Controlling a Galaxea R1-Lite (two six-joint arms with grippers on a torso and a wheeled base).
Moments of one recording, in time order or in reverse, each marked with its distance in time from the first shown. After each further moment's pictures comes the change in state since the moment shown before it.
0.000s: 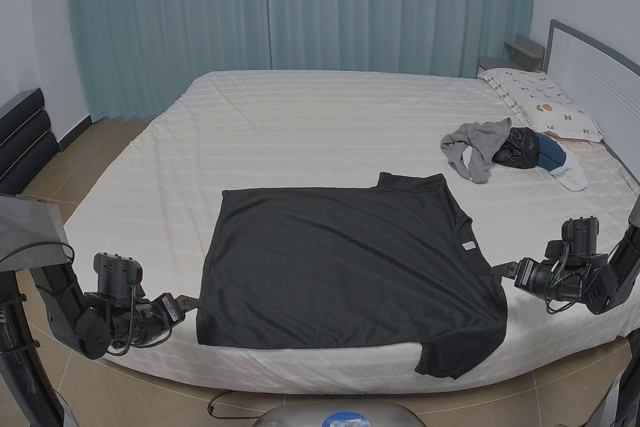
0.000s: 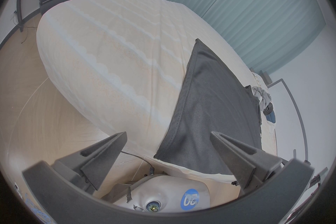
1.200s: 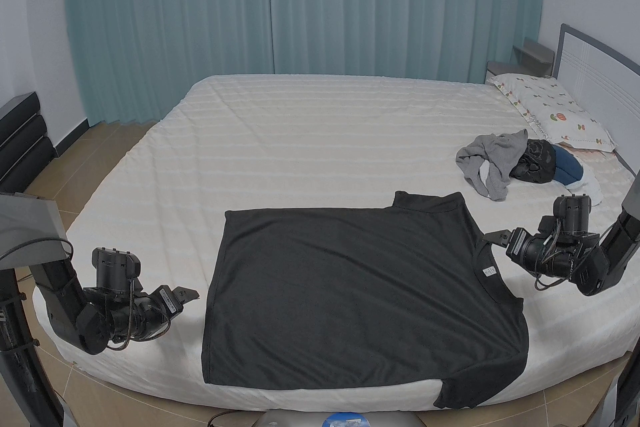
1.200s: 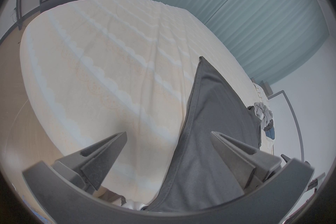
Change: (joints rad) left arm 0.016 0.003 -0.029 -0.005 0.000 -0.038; right arm 0.042 0.029 -0.159 0.005 -0.003 0.137
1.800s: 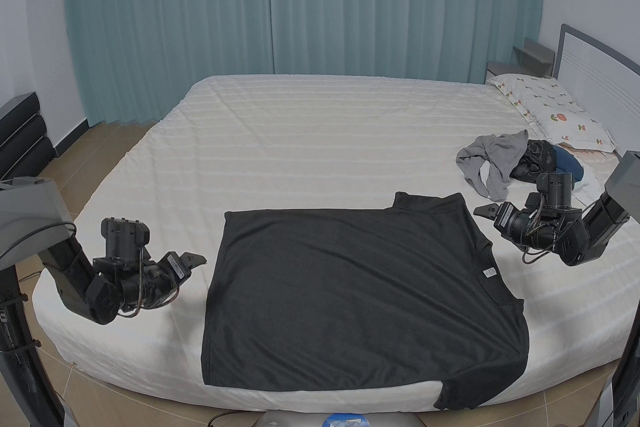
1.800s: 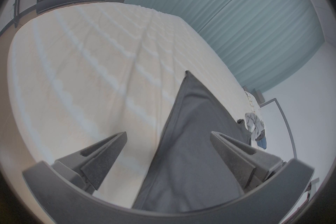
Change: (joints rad) left arm -0.015 0.004 -0.217 0.115 0.000 -0.046; right arm 0.001 0.126 -0.295 0.124 -0.005 0.025
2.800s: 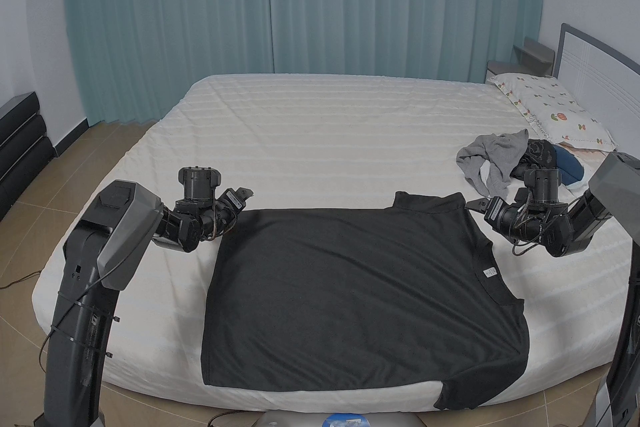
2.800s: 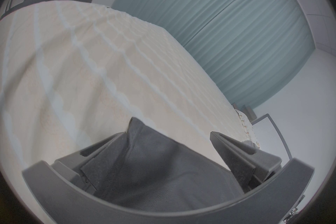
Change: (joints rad) left arm -0.064 0.592 -1.202 0.398 0.069 -0.057; right arm 0.000 0.121 -0.172 0.038 0.007 -0.003
